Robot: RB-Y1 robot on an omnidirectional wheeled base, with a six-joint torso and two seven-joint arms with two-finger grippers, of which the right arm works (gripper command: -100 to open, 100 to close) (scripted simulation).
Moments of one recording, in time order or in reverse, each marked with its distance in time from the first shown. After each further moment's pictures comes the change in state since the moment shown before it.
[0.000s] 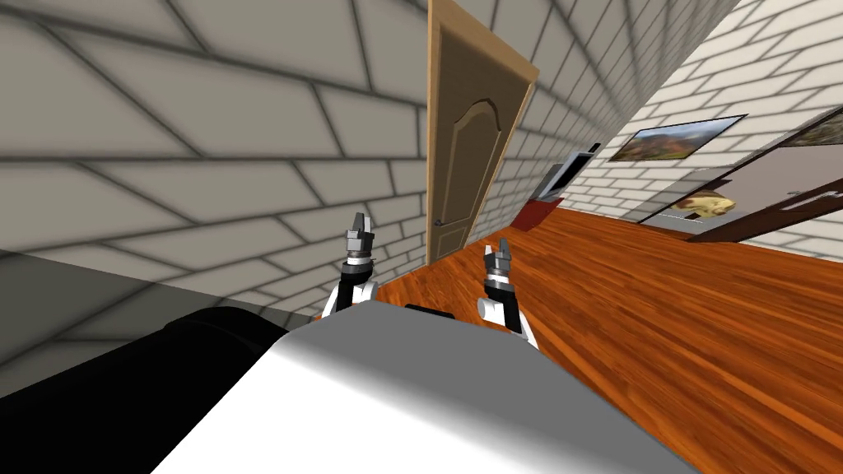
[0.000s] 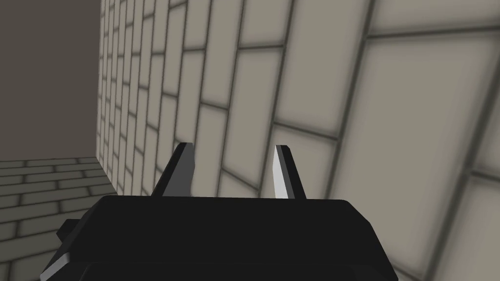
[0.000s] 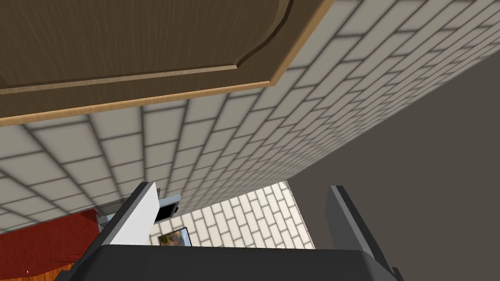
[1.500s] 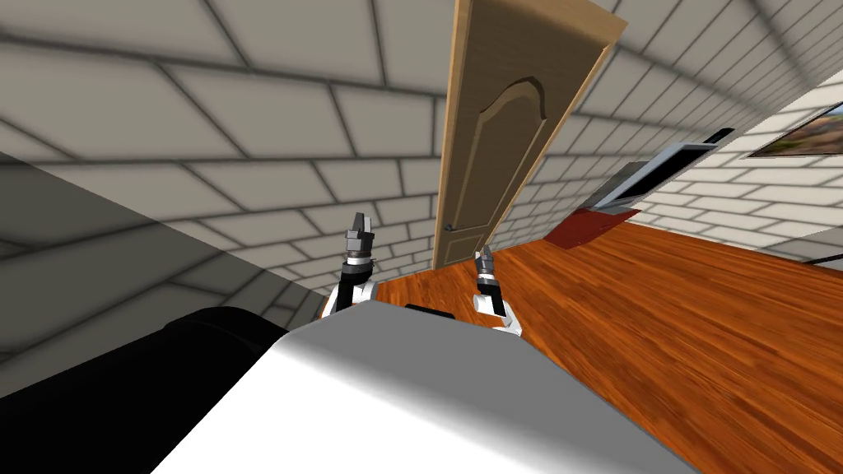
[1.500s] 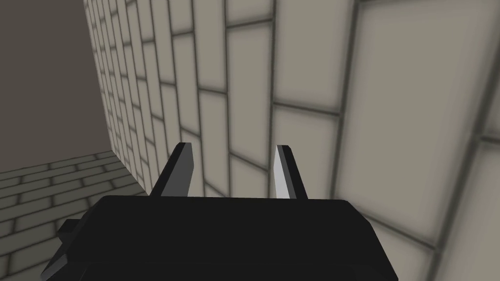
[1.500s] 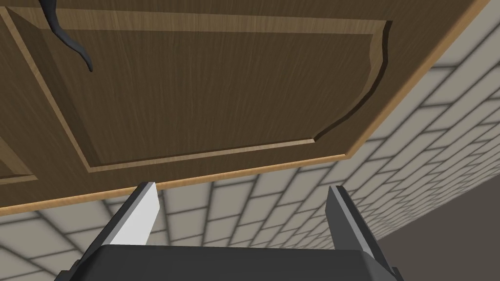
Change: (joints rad) arm -0.184 -0.070 -0.011 0.411 -0.001 -0.081 -0.028
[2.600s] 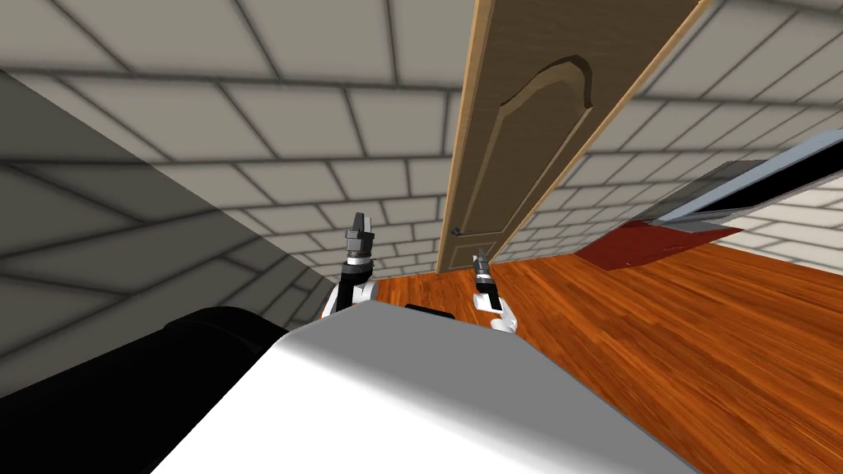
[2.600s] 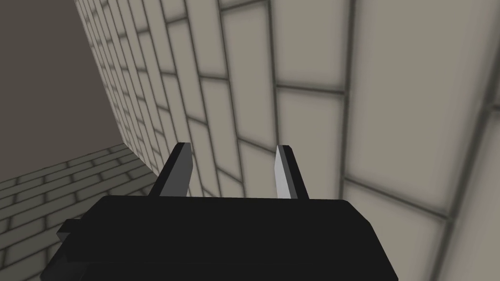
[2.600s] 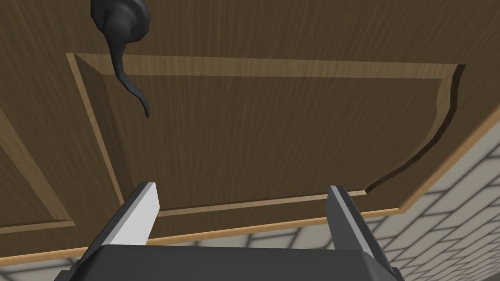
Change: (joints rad) arm -0.129 -0.047 -0.010 0.285 -0.003 -0.053 -0.023
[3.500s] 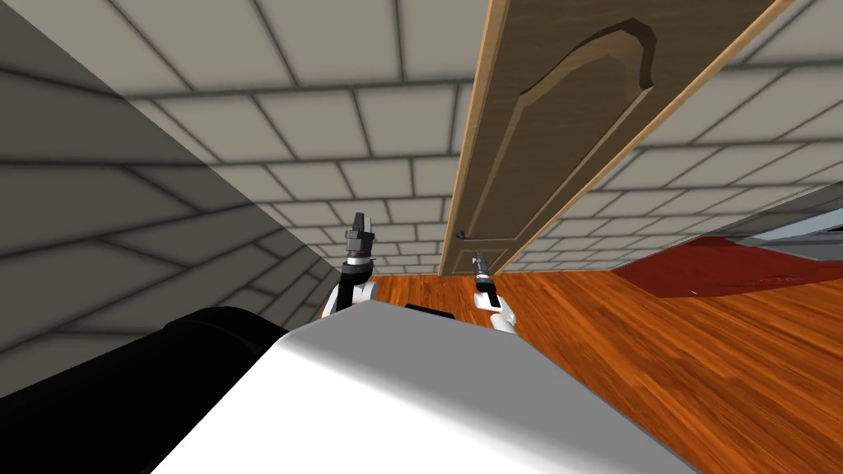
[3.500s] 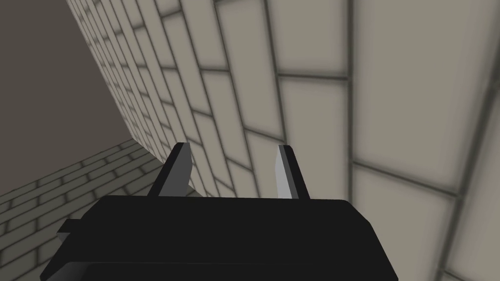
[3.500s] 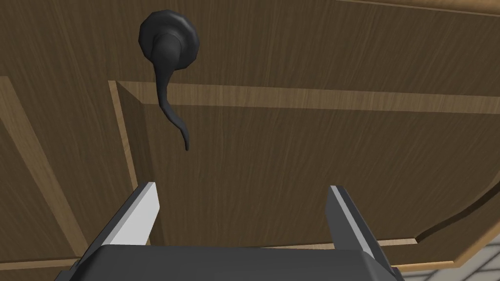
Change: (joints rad) arm -0.105 -0.031 -0.007 0.229 -0.001 -0.039 -0.015
